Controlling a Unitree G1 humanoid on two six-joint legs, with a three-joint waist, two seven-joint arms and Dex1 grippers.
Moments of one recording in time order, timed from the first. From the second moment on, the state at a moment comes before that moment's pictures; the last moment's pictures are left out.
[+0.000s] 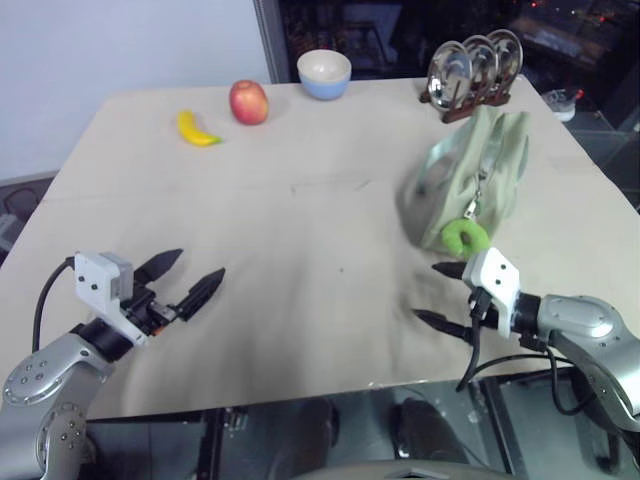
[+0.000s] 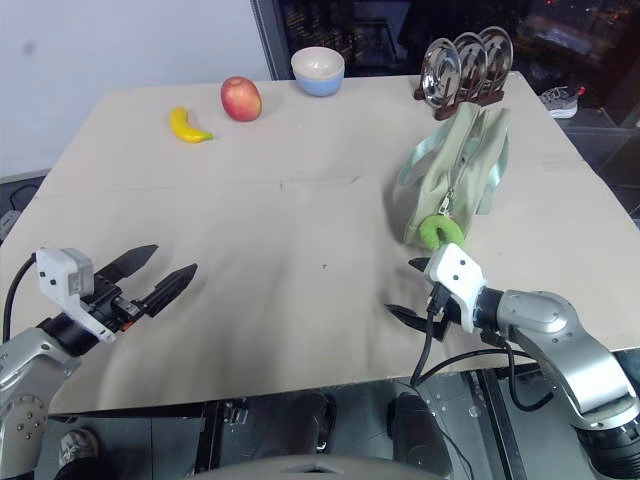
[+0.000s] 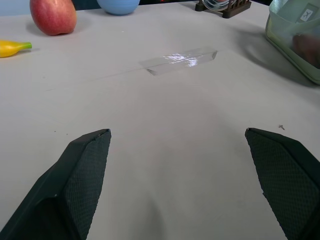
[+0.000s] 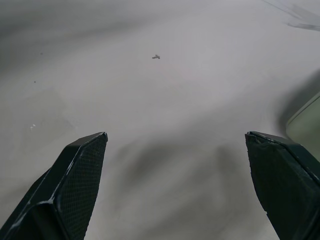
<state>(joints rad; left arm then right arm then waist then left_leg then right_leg) 0.26 0.63 0.53 -0.39 -0.66 0.38 -0.71 -0.05 -0.72 0.06 -0.59 0.41 0.60 0.76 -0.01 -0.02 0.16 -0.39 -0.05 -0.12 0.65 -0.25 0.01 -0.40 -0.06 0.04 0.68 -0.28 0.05</state>
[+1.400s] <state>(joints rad) 0.19 0.62 0.37 -0.57 -0.79 0.33 -0.87 -1.34 -0.89 0.29 0.79 -0.01 -0.60 1.49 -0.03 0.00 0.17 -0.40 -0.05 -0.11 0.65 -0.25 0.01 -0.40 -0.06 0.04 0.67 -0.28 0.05</state>
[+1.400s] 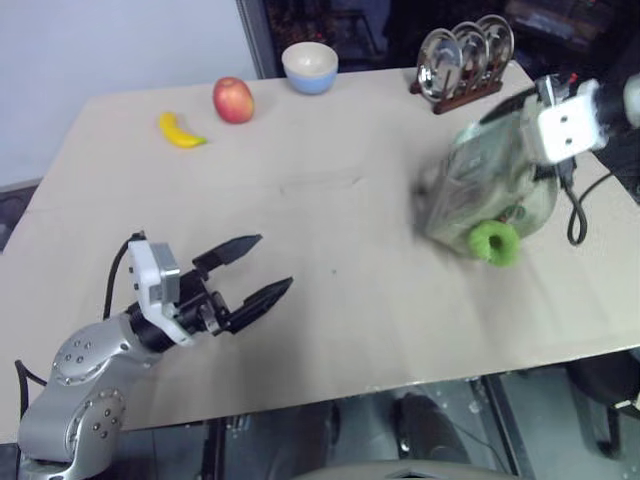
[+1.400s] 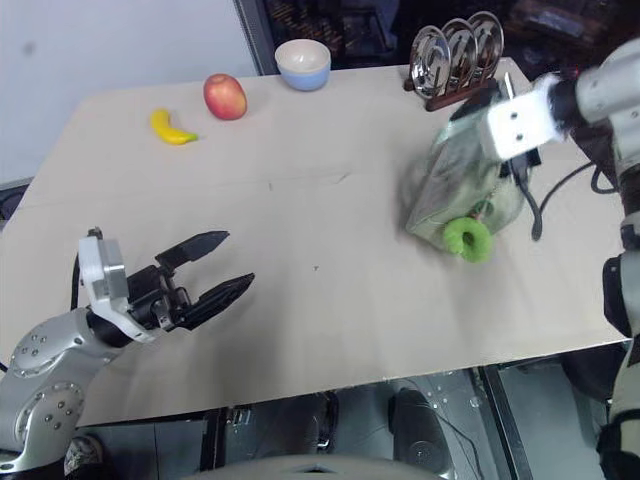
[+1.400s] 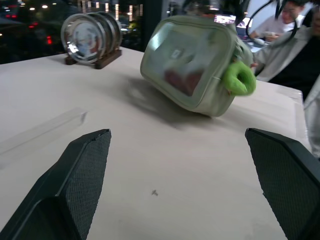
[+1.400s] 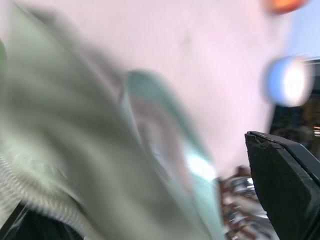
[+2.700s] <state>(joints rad) 0.14 0.62 0.35 -0.54 -0.77 0.32 -0.85 -1.31 -0.86 0.38 1.08 -0.44 -1.01 1.05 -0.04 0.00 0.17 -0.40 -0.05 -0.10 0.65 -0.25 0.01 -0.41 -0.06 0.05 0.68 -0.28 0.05</state>
